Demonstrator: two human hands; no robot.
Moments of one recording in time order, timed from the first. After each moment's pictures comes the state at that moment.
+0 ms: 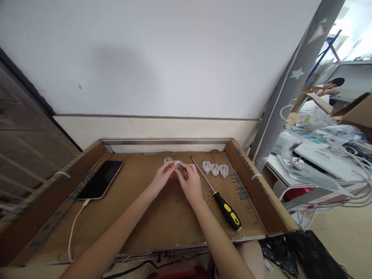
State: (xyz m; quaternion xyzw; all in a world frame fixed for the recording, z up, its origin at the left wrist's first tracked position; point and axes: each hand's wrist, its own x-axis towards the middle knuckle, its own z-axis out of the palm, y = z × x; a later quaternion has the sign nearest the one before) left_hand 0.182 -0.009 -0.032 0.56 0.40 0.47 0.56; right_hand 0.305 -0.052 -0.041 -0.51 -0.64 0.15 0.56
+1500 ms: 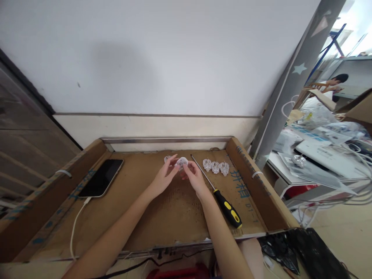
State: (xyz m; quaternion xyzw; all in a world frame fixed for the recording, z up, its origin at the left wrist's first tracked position) left_hand 0.181 -0.025 -0.018 0.71 0.39 0.43 0.40; right_hand 0.323 -0.044 -0.037 -0.44 -0.46 0.55 0.54
